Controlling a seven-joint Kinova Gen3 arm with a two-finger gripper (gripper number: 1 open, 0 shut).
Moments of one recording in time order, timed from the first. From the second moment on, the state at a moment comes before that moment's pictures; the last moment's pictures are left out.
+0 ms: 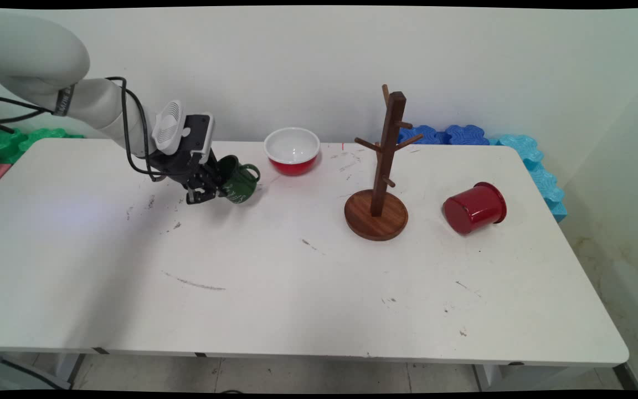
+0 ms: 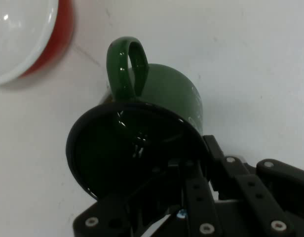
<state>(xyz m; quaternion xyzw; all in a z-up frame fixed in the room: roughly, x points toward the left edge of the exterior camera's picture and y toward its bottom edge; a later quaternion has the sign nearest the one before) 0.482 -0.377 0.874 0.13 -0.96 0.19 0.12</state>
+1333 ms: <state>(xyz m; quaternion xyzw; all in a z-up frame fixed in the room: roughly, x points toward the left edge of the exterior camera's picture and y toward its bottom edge) 0.484 -0.382 0.848 0.12 -0.97 0.19 0.08</state>
